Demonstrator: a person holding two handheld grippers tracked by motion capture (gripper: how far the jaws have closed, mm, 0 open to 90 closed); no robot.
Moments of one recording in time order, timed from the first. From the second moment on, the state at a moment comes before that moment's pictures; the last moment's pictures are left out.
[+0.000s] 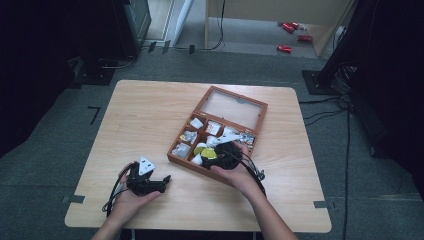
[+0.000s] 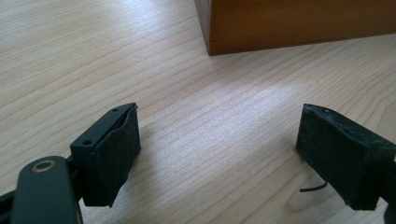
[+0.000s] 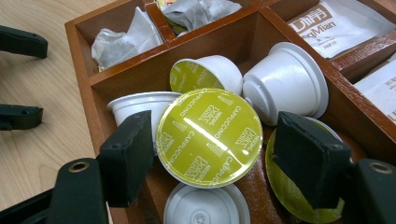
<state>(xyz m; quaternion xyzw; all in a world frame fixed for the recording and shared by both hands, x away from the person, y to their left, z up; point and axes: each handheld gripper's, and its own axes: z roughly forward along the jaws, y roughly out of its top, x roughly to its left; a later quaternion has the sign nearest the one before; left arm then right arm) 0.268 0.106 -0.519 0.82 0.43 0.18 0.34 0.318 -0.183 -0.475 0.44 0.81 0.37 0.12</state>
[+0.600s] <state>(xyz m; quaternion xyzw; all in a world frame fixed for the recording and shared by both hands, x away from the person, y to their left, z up) 0.268 0.106 -0.519 0.82 0.43 0.18 0.34 0.324 -0.177 -0.477 0.44 0.83 0.33 0.11</state>
